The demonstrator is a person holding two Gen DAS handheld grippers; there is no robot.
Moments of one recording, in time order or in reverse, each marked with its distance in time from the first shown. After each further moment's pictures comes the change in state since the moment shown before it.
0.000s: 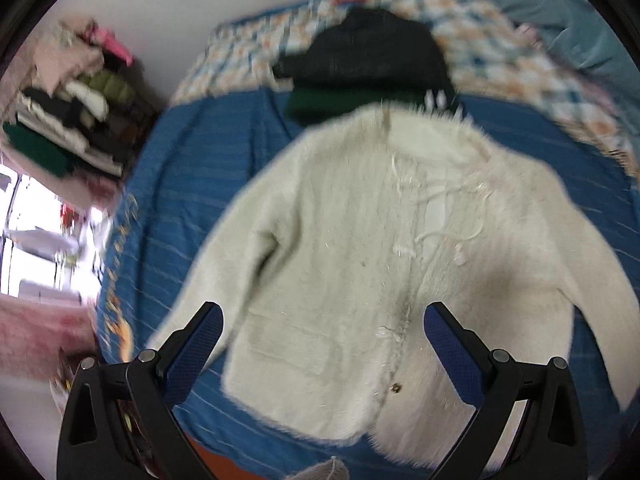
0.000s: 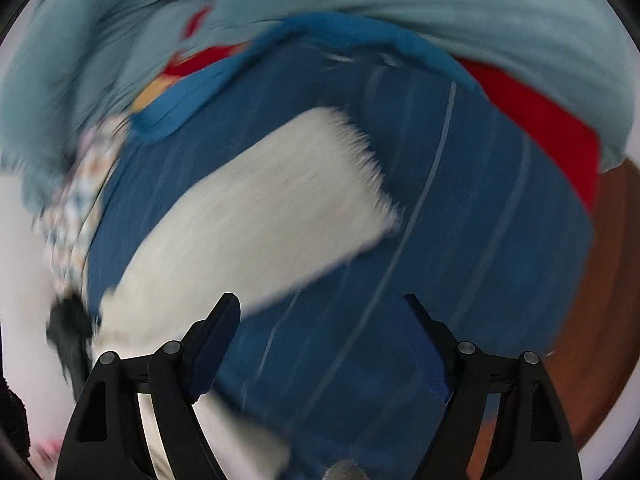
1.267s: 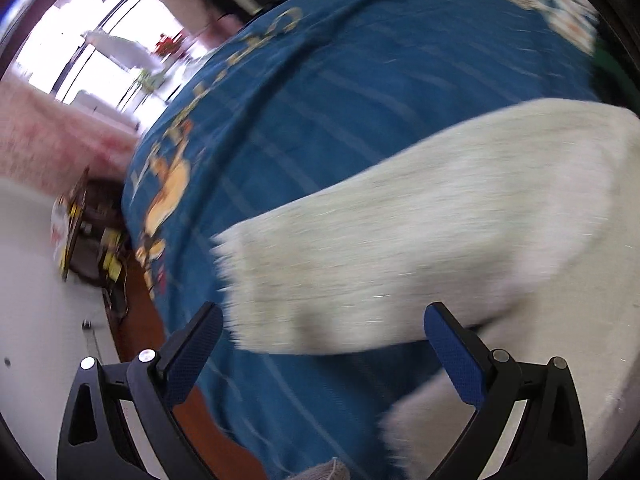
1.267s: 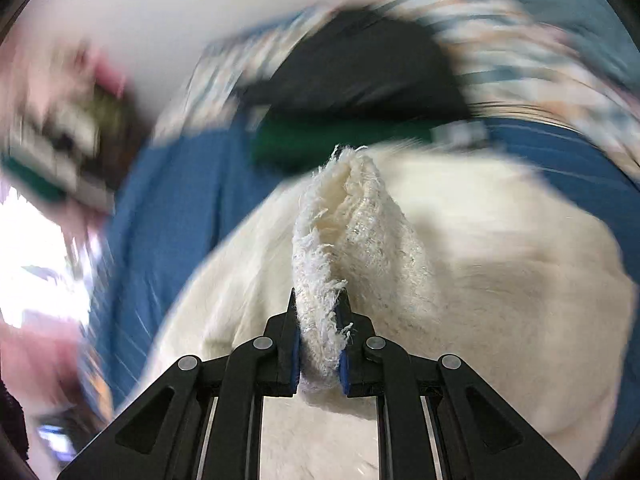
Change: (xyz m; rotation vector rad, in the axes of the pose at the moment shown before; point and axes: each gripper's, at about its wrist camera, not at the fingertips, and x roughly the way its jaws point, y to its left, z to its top) left arm 0.177 0.235 -0.118 -0.562 0.235 0.199; right arm 0.155 0.516 -0.486 -1.415 0.199 0.284
